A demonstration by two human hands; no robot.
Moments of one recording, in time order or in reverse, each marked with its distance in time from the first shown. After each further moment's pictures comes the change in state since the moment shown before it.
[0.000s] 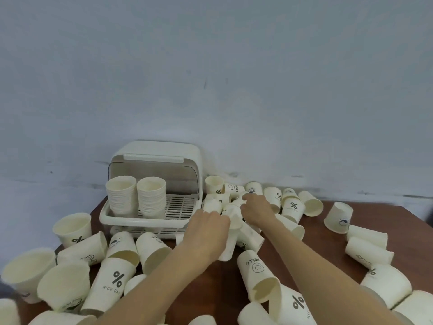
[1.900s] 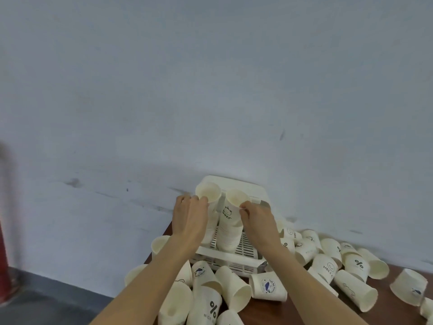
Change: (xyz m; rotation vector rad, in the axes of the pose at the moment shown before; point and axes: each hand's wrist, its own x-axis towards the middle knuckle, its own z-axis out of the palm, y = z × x) left_hand -0.052 -0.242 0.000 -0.158 0.461 -0.501; right_hand -0.040 -0.228 0.017 0.067 0.346 -0.430
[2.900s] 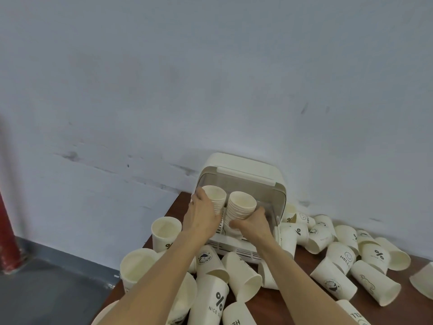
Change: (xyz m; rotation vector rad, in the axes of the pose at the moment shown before) left_hand -0.003 -0.001 0.095 -0.397 -0.339 -0.274; right_hand -0.007 0.016 0.076 0.557 -0.298 0.639
